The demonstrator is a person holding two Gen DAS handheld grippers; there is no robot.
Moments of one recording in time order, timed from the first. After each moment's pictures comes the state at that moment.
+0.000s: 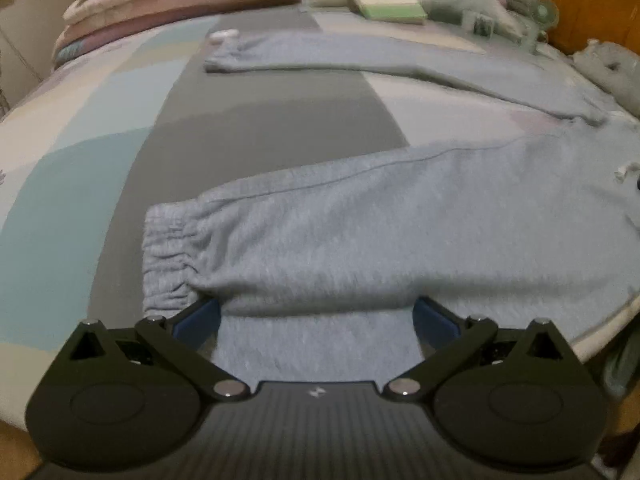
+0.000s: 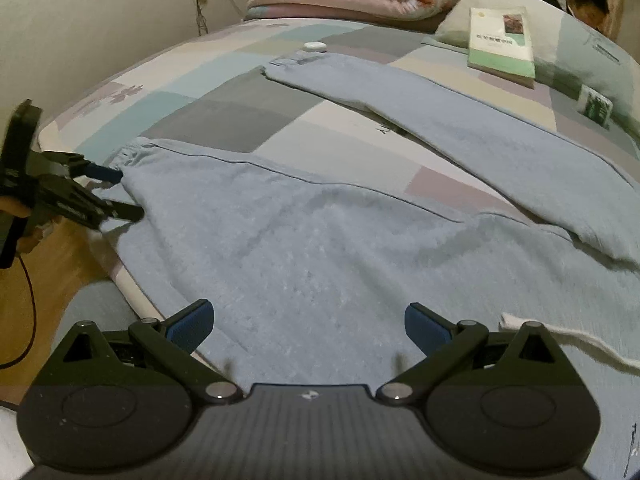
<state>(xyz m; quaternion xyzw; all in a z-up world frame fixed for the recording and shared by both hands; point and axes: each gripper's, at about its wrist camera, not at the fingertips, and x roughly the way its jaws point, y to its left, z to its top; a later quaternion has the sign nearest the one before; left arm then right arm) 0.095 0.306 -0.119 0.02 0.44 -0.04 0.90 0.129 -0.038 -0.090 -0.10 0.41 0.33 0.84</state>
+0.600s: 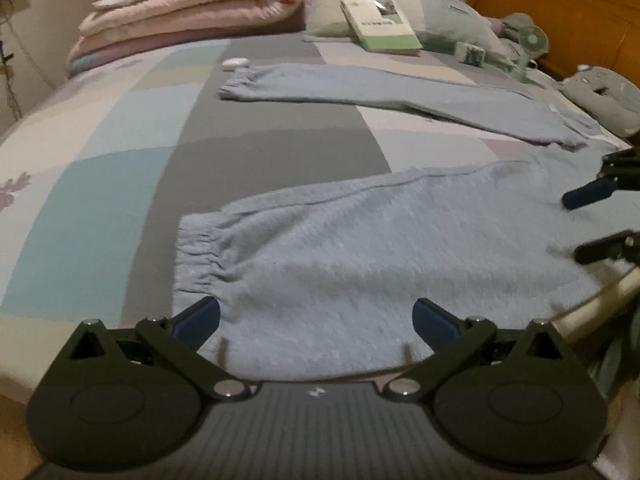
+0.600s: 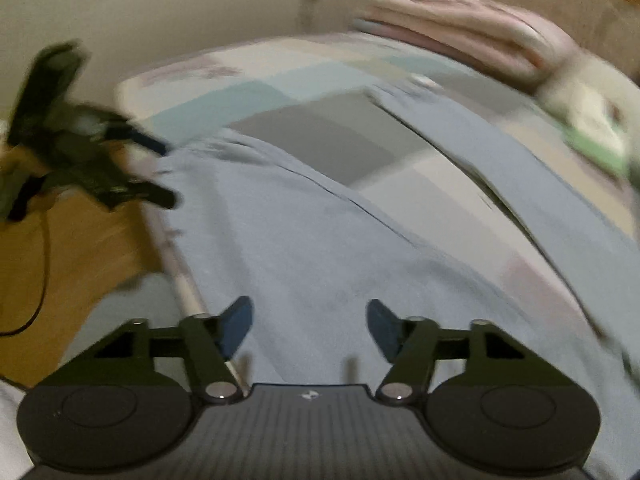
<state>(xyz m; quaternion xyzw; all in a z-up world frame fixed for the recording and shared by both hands) 0.055 0.311 -0.080 0.01 0.40 -0.03 0.91 0.117 0.032 -0.078 -0.20 0.33 0.47 0.79</state>
